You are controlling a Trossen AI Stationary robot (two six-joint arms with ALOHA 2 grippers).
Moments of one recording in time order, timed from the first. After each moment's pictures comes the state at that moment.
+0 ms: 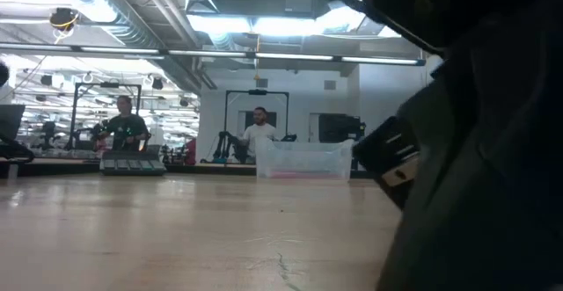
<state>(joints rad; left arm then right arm) -0.97 2.05 1.00 0.36 -0.71 -0.71 0.65 2.17 1.08 0.48 0.09 0.48</state>
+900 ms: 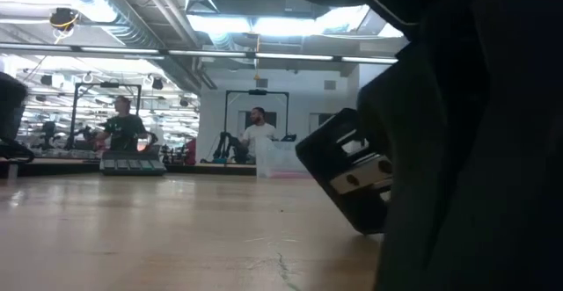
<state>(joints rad) -0.95 2.13 1.00 0.45 -0.78 -0.61 0.60 2.26 1.19 0.46 -0.08 0.35</state>
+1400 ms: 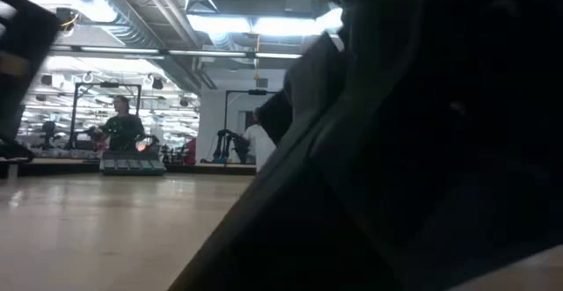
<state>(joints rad) -0.93 2.12 1.07 0.46 -0.77 -0.44 0.61 2.27 1.31 0.34 0.05 0.23</state>
